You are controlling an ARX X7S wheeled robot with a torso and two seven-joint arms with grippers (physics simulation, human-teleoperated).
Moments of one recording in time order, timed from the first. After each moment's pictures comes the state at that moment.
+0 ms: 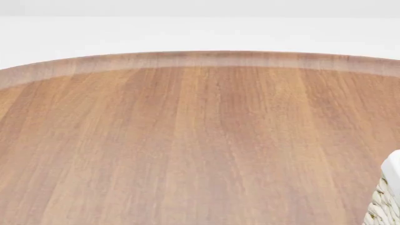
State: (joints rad) left arm -0.17 -0.53 -0.65 0.70 -0.80 -0.47 -0.25; right arm 1.94 1.27 -1.12 0.25 0.73 1.38 -0.53
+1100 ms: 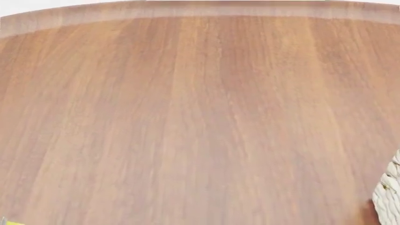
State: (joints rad) left arm -0.16 -0.55 -0.62 0.70 -0.75 -0.44 -0.24; right arm 1.81 1.30 -1.06 0.22 0.89 1.41 -0.44
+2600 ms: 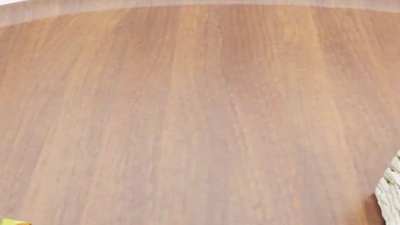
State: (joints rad) left arm -0.16 -0.55 -0.62 0.69 -0.77 -0.43 -0.26; right arm 1.58 1.42 -1.02 0.19 1.00 1.24 -0.18
